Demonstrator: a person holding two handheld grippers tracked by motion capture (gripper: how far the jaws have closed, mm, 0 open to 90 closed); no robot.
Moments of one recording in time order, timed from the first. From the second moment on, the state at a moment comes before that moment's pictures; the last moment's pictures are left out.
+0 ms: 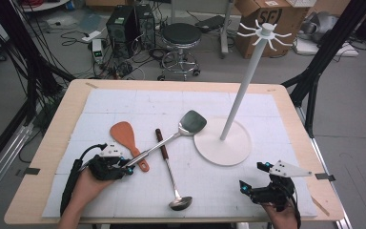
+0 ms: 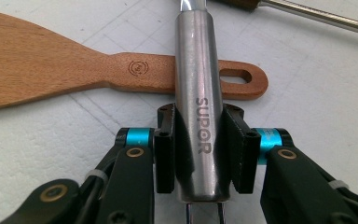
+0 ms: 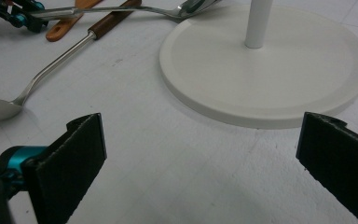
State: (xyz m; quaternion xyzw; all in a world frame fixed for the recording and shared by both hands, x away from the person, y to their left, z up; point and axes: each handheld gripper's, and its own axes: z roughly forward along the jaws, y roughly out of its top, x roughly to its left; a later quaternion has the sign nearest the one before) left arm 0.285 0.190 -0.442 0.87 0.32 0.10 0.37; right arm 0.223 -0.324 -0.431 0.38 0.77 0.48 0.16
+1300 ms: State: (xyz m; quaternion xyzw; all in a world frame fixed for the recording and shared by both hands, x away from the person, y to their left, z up) left arm 0.249 0.221 -0.421 0.86 0.29 0.08 0.41; right arm 0.224 -0.319 -0.432 0.38 0.78 0.47 0.16
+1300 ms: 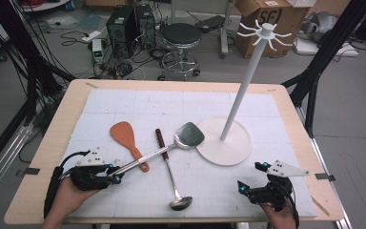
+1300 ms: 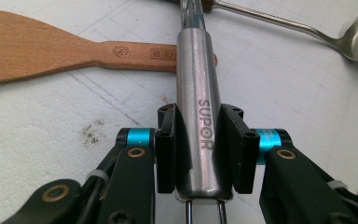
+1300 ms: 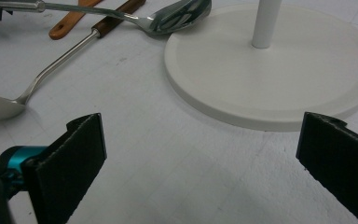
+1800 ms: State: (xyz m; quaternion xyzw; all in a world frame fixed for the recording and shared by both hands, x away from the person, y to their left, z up) left arm 0.239 0.220 -0.418 0.87 0.25 0.06 0.42; right arm 0.224 -0.316 -0.432 0.37 0.78 0.47 0.16
